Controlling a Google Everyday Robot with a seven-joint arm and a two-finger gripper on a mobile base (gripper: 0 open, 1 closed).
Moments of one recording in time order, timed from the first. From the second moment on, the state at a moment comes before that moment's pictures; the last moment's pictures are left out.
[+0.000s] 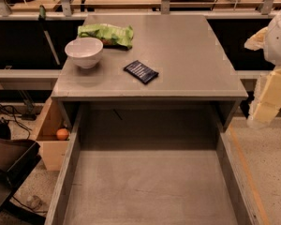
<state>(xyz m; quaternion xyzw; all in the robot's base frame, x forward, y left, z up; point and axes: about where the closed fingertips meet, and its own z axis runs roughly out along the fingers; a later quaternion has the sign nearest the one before) 0.438 -0.217 0.976 -0.60 0.78 -0.03 0.16</state>
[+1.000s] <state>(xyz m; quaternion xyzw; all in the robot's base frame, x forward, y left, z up) 0.401 -0.231 0.961 -0.59 0.79 -0.05 0.17</state>
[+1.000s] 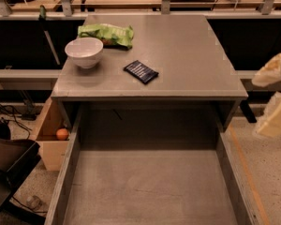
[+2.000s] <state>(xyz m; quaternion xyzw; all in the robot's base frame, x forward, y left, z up) 0.196 -0.275 0.884 -0.57 0.80 -0.10 0.14</state>
